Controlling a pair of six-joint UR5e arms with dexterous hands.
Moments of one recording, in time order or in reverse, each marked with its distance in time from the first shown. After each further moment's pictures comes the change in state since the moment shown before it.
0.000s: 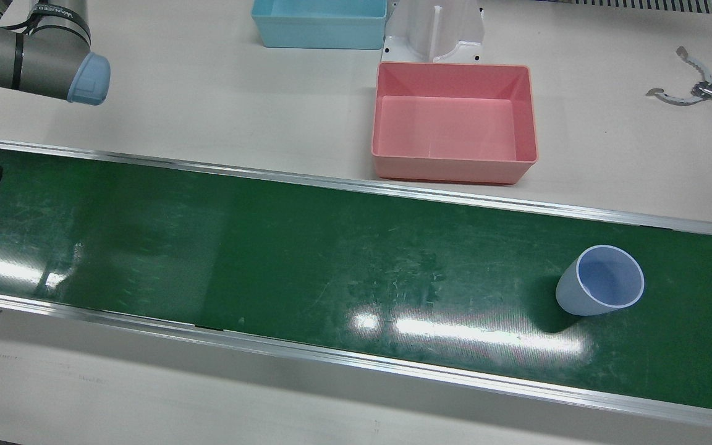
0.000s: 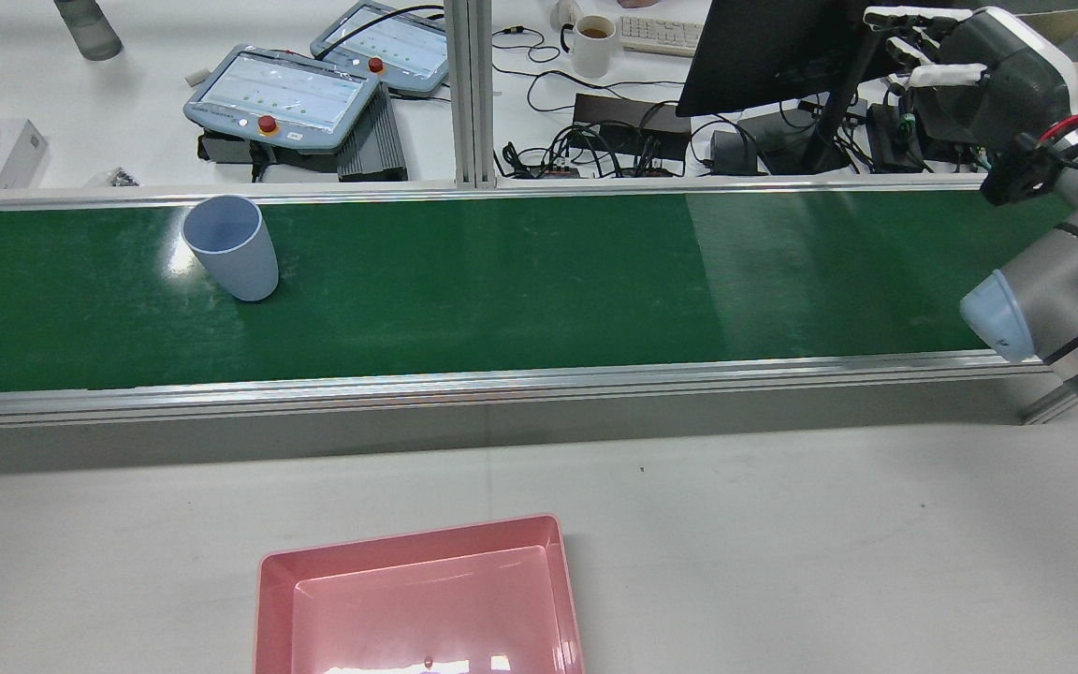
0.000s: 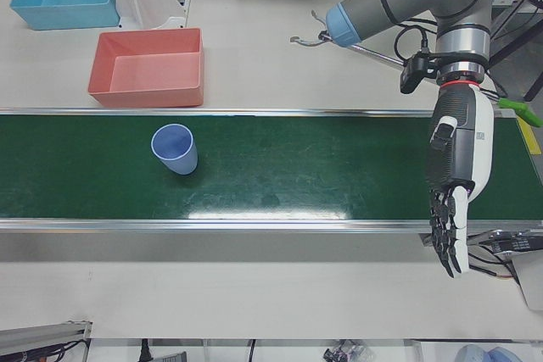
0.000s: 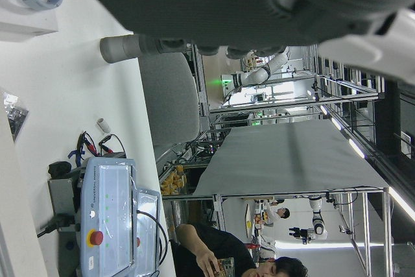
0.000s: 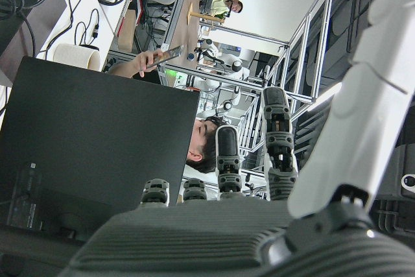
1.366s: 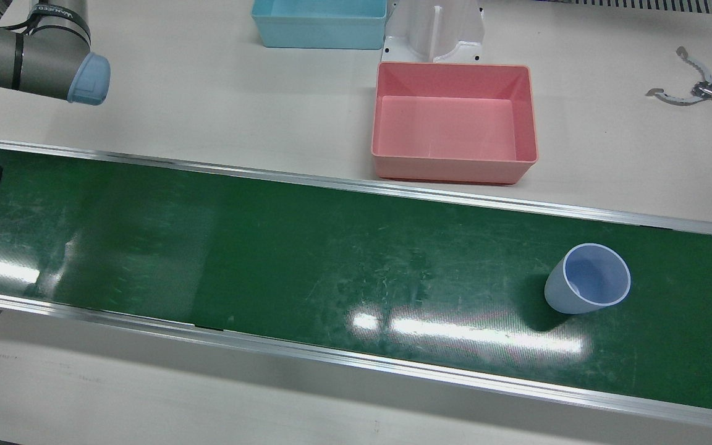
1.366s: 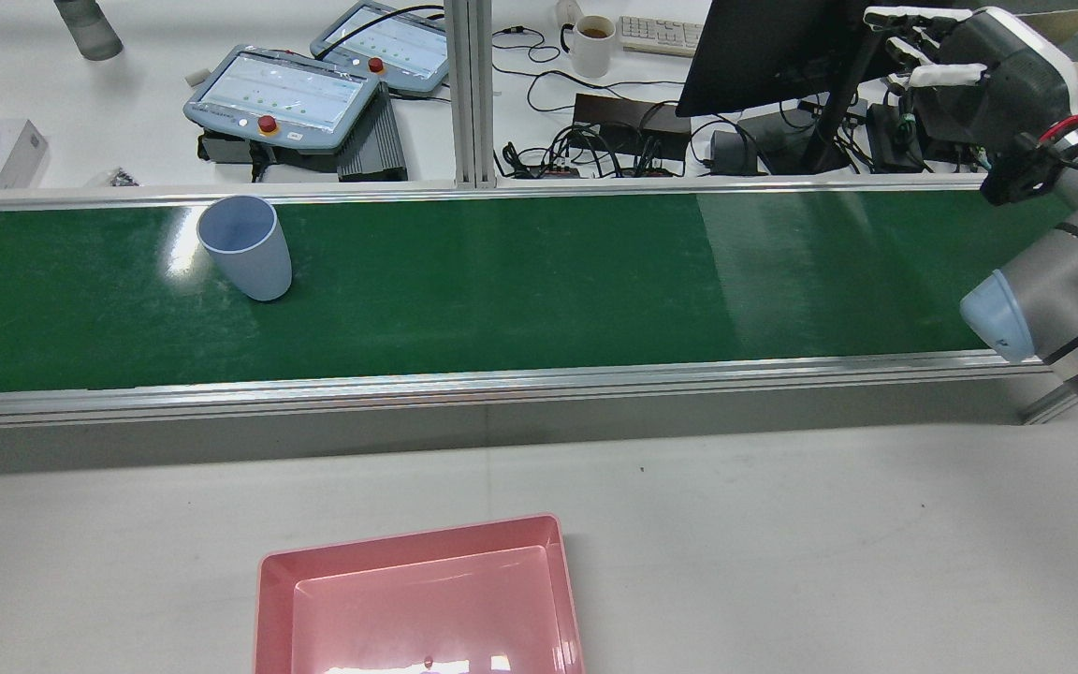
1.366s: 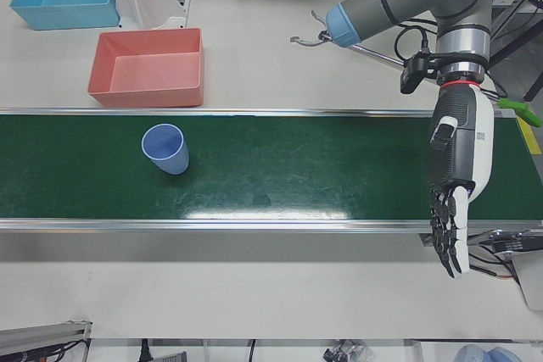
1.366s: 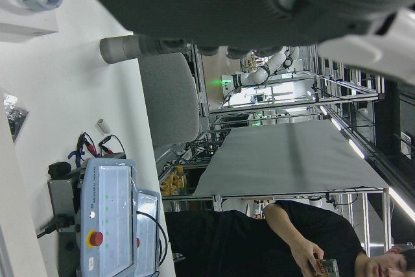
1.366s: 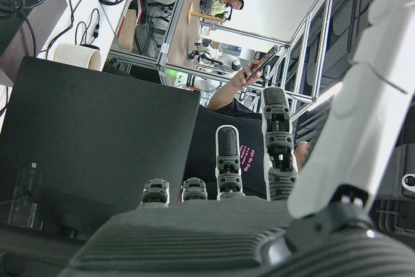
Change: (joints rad) left arm 0.000 0.000 0.001 -0.001 -0.001 0.000; right arm 0.000 0.000 0.000 0.000 0.000 0.001
